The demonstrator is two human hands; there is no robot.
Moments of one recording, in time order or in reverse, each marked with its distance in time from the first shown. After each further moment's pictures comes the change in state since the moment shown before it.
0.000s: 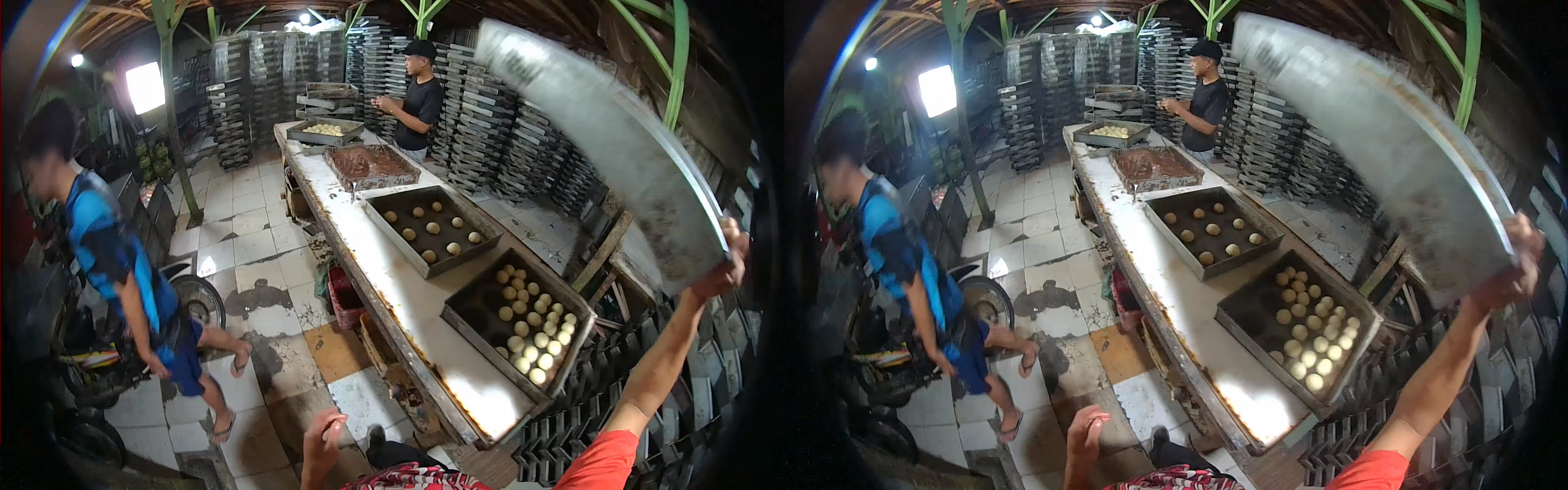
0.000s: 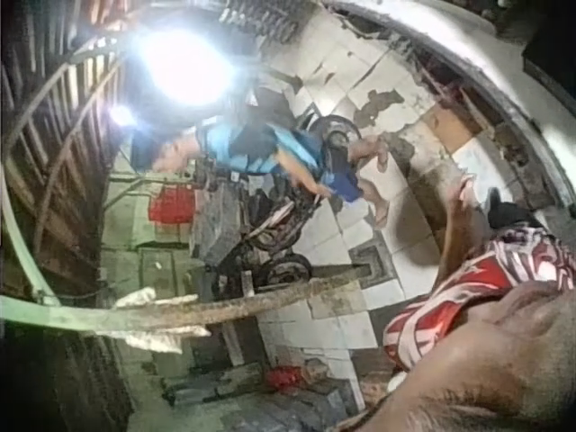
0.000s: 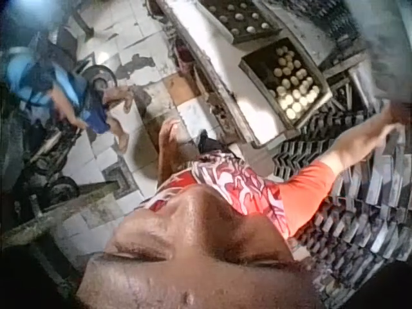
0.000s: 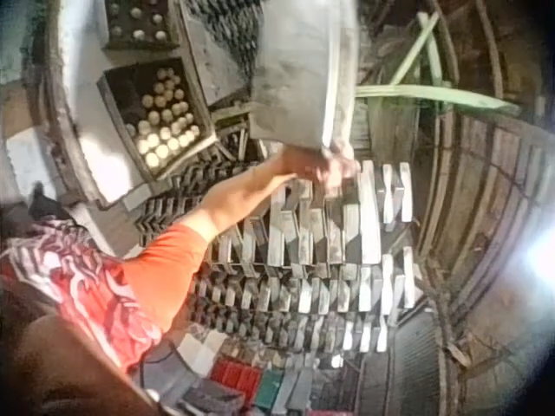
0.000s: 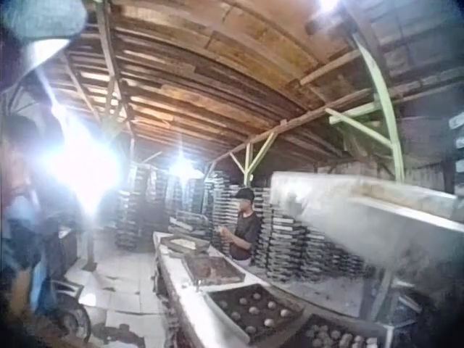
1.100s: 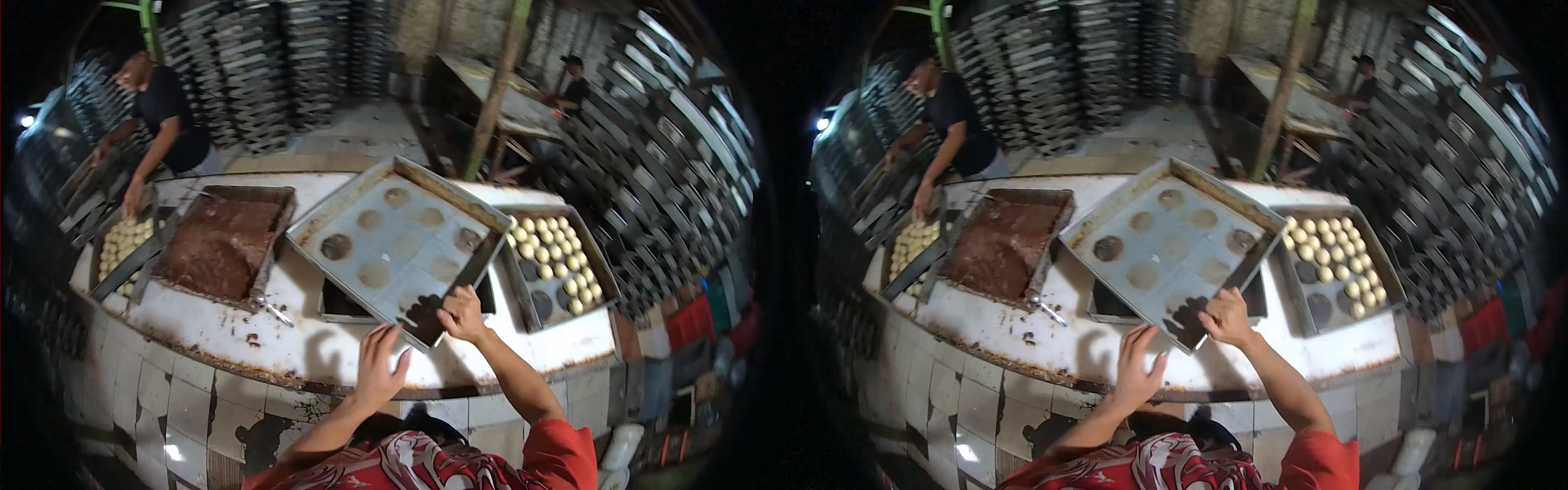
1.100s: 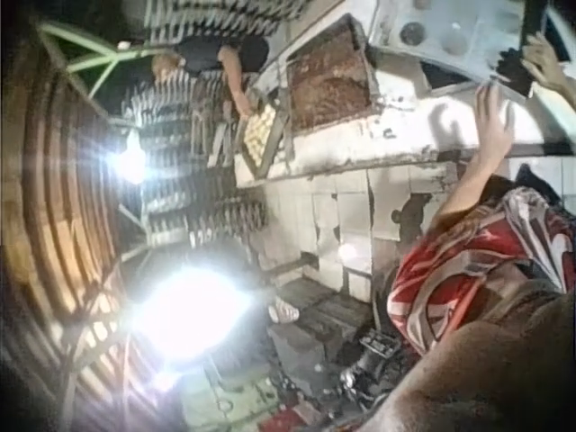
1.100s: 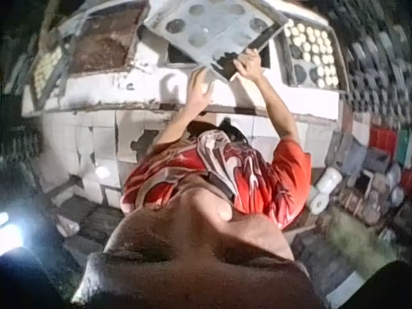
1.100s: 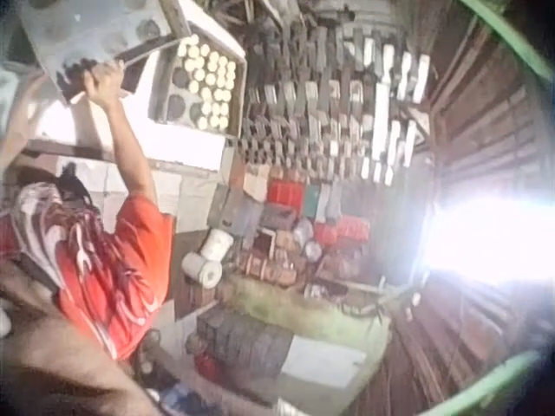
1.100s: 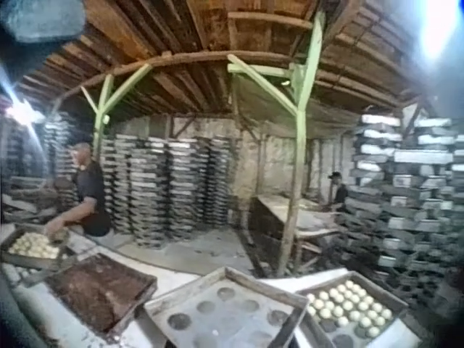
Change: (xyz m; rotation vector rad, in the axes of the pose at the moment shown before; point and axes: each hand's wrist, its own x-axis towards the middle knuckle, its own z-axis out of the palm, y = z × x) left_hand 0.662 -0.059 0.116 -0.066 -1.047 0.701; right_hand -0.107 -0.406 0.598 0.002 -0.777 1.025
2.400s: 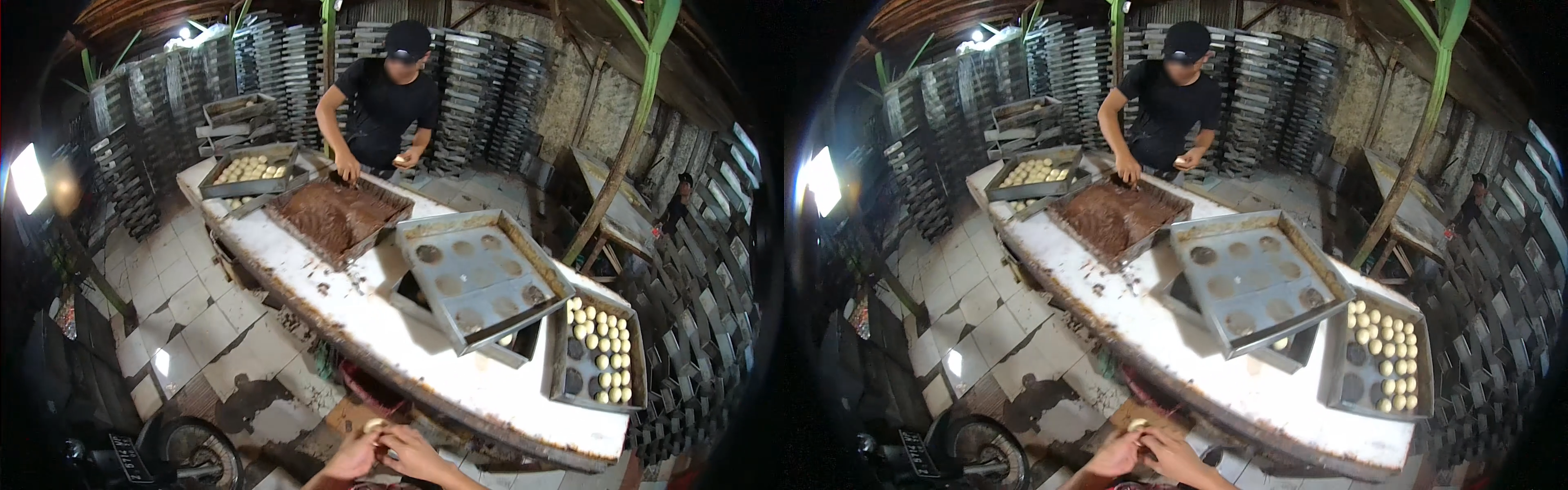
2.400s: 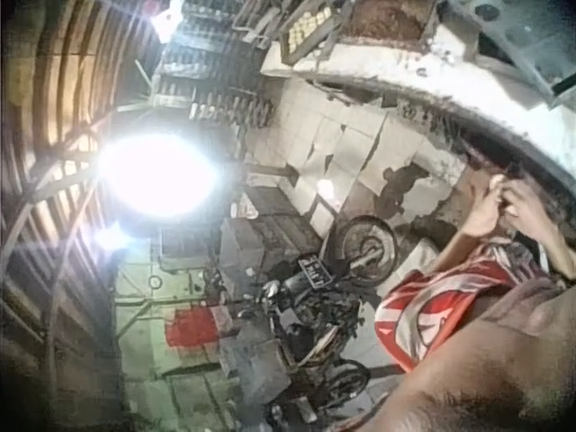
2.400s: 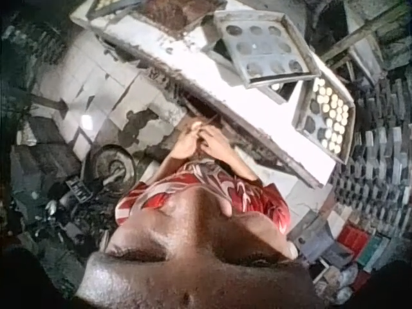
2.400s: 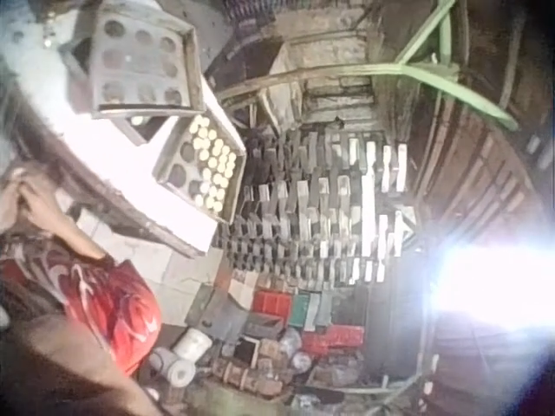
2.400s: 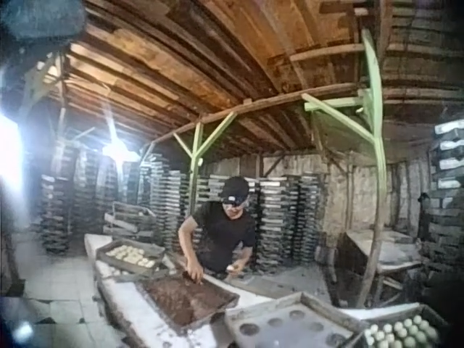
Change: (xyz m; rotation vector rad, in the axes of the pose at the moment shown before) left_hand -0.224 0.095 0.027 -1.273 0.438 -1.079; right_hand -0.131 -0.211 -0.054 0.643 -0.614 -0.209
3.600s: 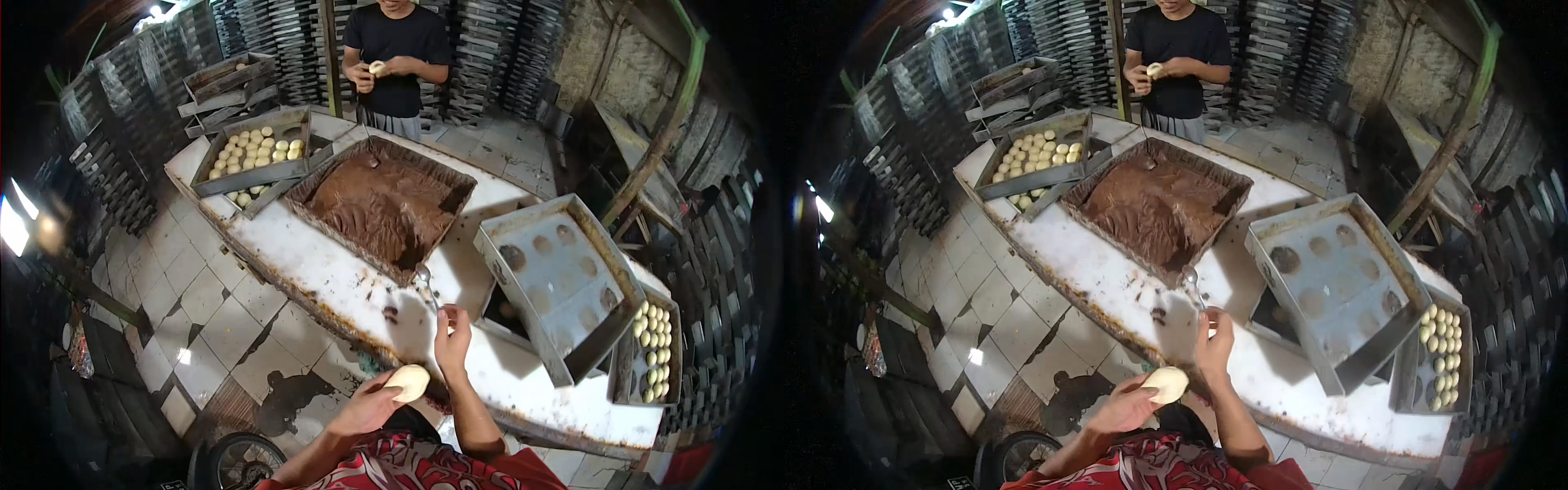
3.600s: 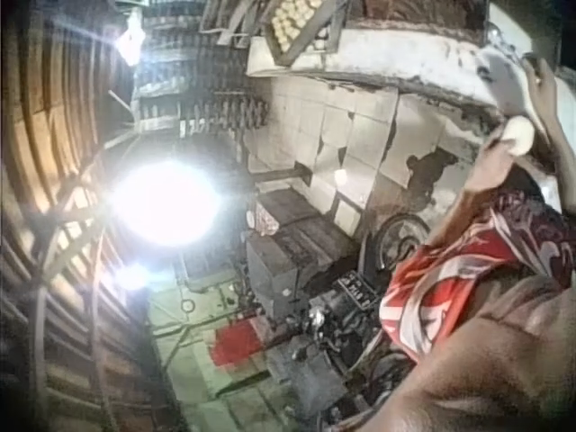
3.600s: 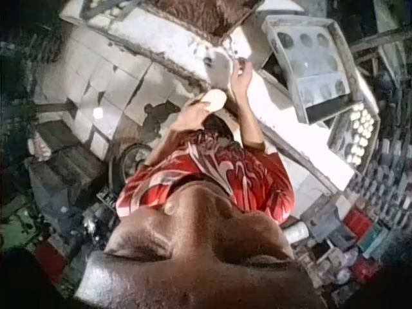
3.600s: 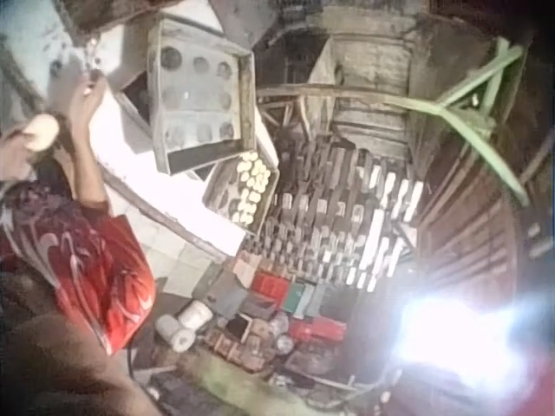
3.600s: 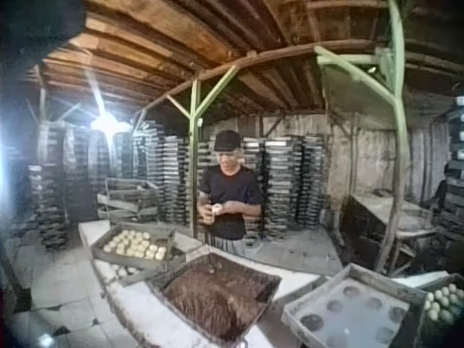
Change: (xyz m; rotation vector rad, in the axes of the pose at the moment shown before) left_hand 0.113 0.250 -0.093 -0.123 -0.285 0.017; right_hand 0.331 0.117 0.048 0.304 0.901 0.519
